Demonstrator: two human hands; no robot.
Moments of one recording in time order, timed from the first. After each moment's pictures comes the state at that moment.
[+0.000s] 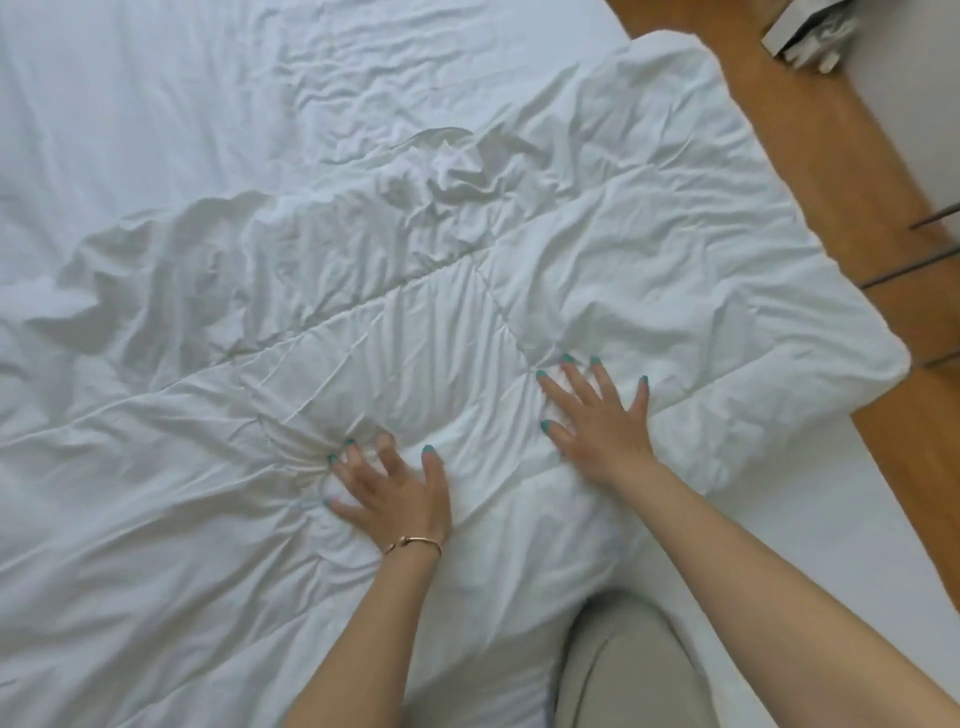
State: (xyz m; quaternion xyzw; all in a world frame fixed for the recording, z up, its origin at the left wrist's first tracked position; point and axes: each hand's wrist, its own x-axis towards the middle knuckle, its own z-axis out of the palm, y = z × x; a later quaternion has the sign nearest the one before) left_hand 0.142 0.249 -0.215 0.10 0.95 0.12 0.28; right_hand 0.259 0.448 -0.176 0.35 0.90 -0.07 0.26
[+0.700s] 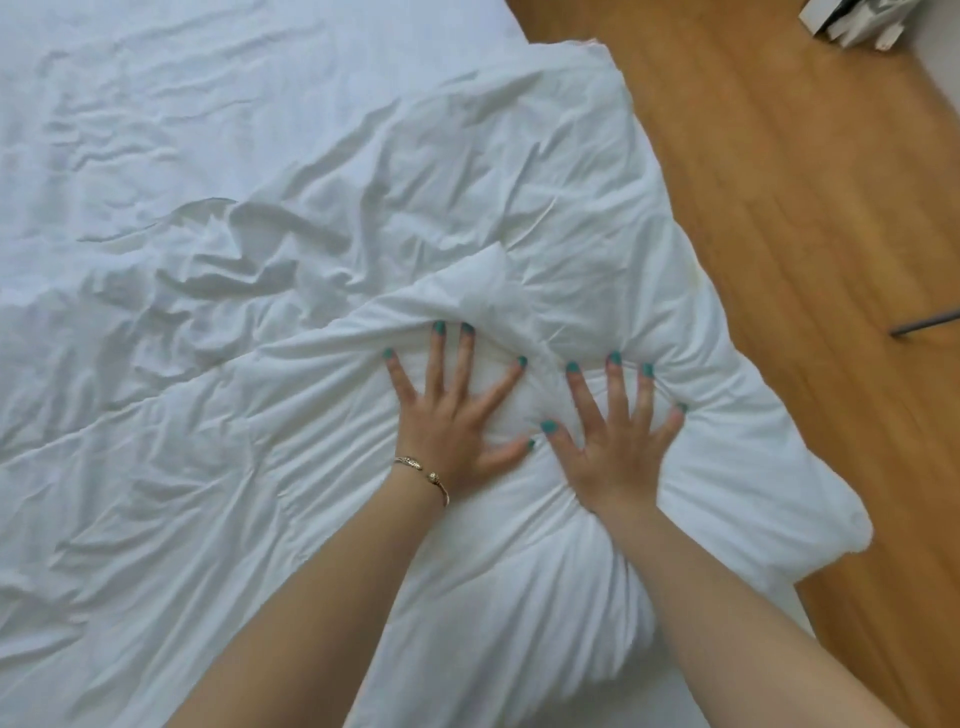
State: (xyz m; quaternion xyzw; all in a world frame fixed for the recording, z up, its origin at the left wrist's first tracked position) left_hand 0.185 0.622 -0.252 0.53 0.84 0.04 -0.01; right_hand 0.359 0.742 -0.276 0.42 0.91 -0.06 0.06
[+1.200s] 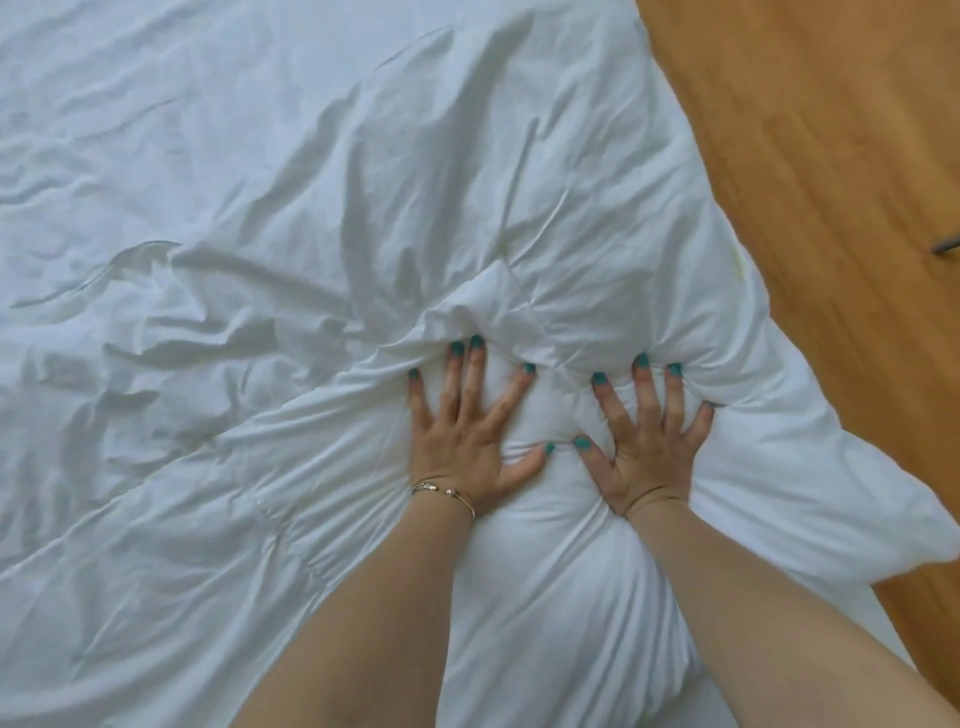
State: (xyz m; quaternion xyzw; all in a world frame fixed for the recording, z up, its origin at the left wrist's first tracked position) left_hand 0.166 0.636 -0.293 0.54 0.84 0.06 0.03; right_hand 0.350 0.753 -0.308 0.43 0.90 -0.09 0.03
